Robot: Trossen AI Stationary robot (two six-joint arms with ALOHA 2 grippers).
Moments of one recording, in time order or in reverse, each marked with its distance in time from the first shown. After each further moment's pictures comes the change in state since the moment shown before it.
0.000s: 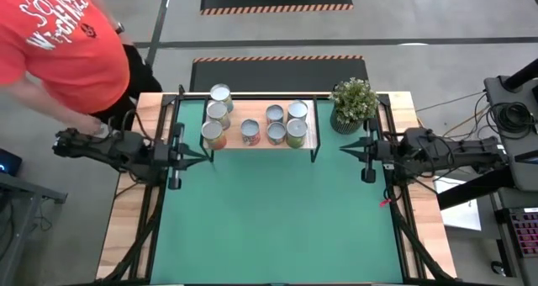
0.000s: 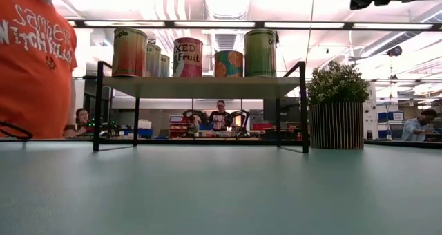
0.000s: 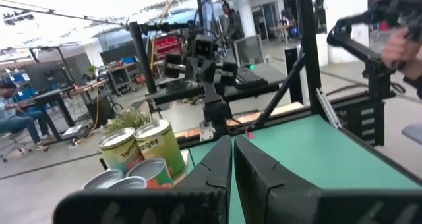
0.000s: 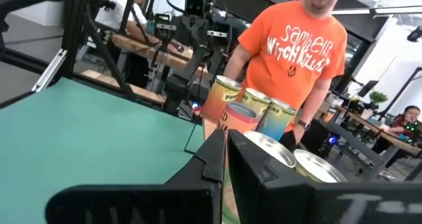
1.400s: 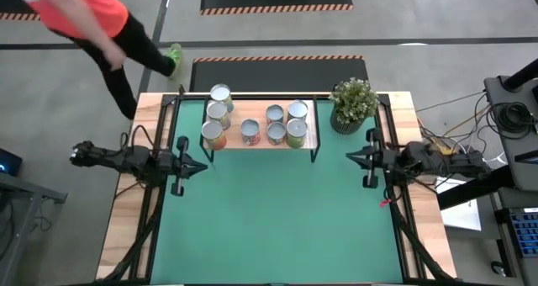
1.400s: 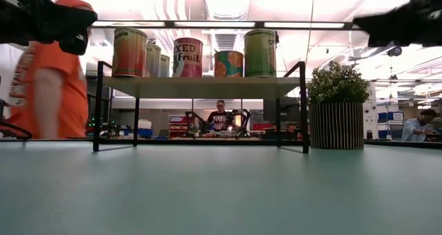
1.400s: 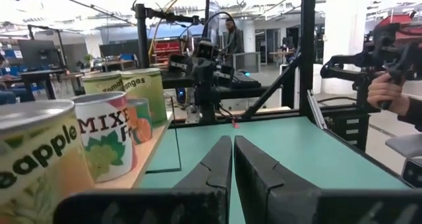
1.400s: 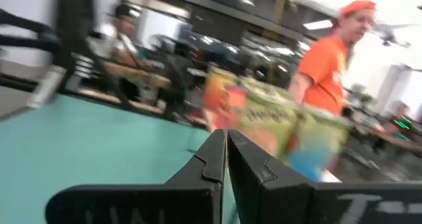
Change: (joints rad) left arm 0.001 -0.426 -0.443 0.089 0.000 -0.162; right arm 0.000 -0.373 -0.384 0.067 0.026 0.083
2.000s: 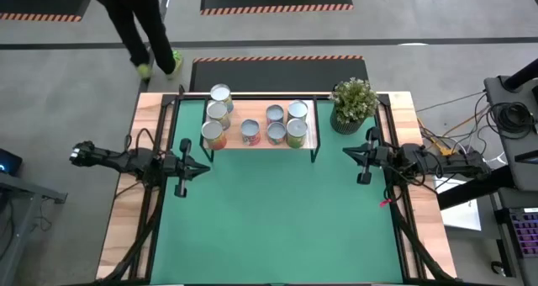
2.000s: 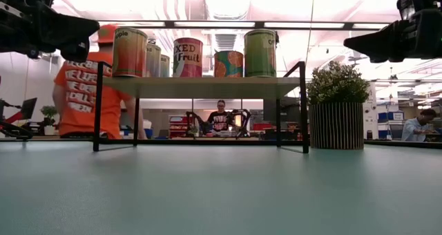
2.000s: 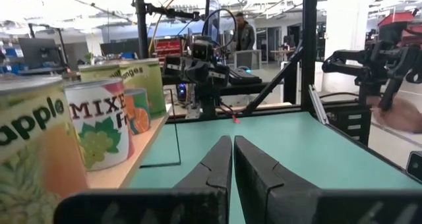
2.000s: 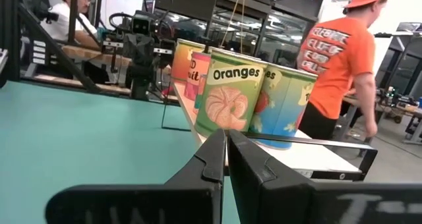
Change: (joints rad) left arm 0.000 0.006 -0.062 0.066 -0.005 0.001; right arm 0.000 0.016 -0.052 -0.003 0.160 0.048
